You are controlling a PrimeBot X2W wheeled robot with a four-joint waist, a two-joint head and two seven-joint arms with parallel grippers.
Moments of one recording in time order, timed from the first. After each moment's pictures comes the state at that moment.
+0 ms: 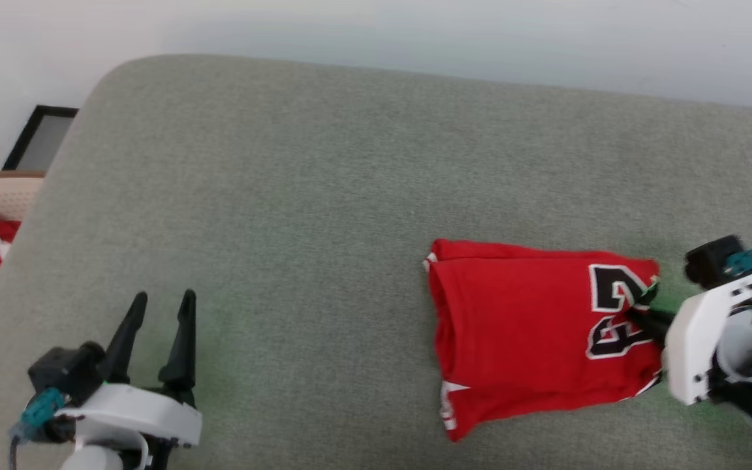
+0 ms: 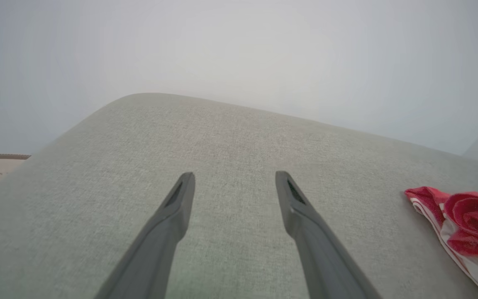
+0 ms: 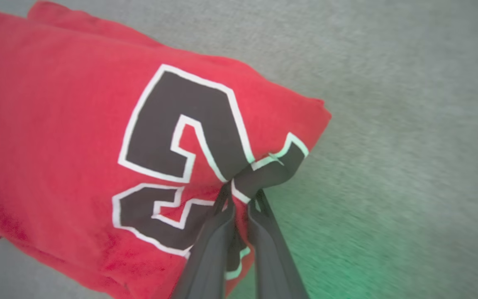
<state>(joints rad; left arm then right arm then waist) -0.16 0.29 -0.06 0.29 -0.49 -0.13 -0.26 -0.48 -0.56 0.54 0.37 0.77 0.13 0.45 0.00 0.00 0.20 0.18</state>
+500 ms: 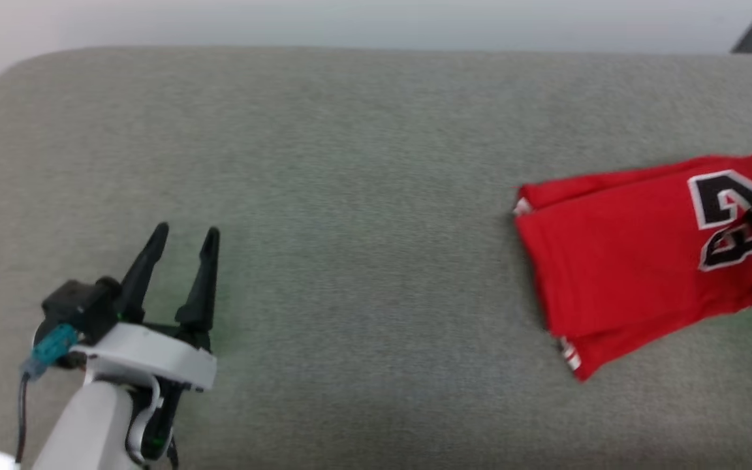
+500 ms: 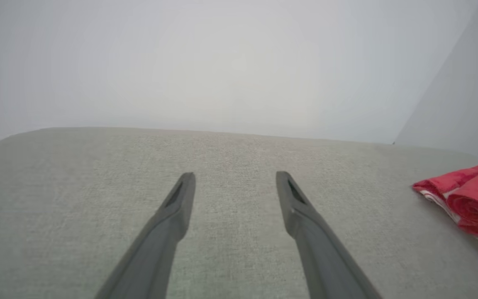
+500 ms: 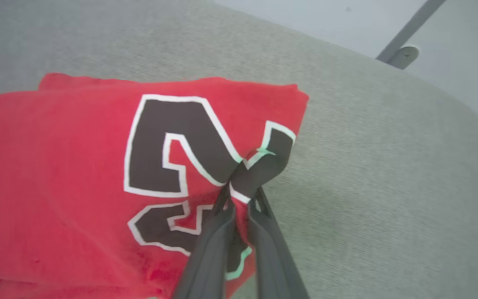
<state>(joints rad) -0.32 0.34 -0.17 0.29 -0.50 -0.13 -0.26 -0.61 -0.74 0.44 0.34 0.73 0.13 0.46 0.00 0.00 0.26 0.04</state>
